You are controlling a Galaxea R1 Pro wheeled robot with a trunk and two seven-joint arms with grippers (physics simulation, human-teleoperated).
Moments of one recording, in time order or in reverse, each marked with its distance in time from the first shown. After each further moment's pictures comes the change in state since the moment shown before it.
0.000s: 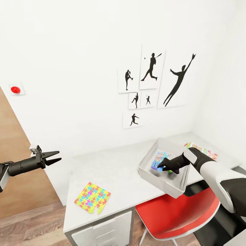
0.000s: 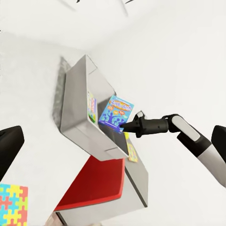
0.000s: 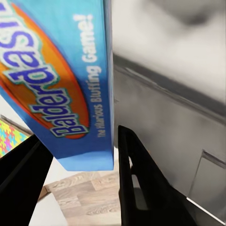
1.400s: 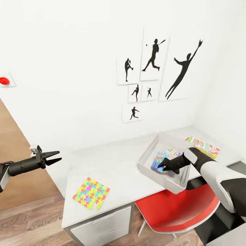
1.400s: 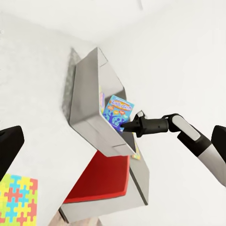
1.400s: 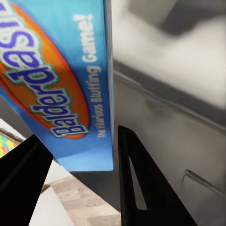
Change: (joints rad) left arm 0.000 -0.002 -0.001 0.000 0.000 -0.004 0.000; right arm 0.000 -0.003 0.001 0.000 0.001 0.000 0.002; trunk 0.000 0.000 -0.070
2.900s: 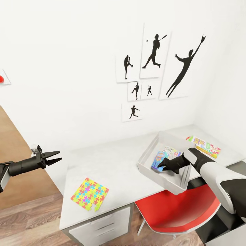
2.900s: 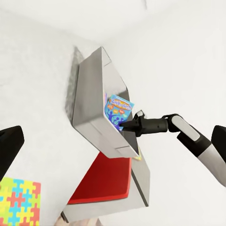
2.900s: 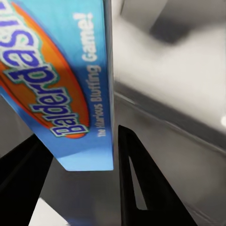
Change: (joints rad) left arm 0.000 -0.001 0.000 0.000 -0.001 -0.001 0.000; right arm 0.006 0.003 0.000 -0.001 -0.001 -0.032 -0.004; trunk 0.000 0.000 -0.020
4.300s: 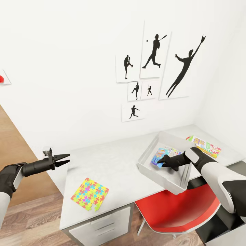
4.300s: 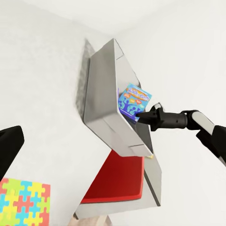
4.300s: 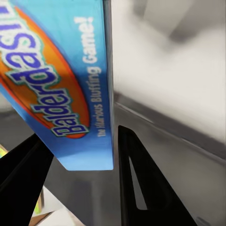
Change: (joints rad) left arm 0.002 -0.083 0.002 0.011 -0.006 -0.055 0.116; right arm 0.008 -0.006 -0.095 -0.027 -0.002 -0.031 -0.007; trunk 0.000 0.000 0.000
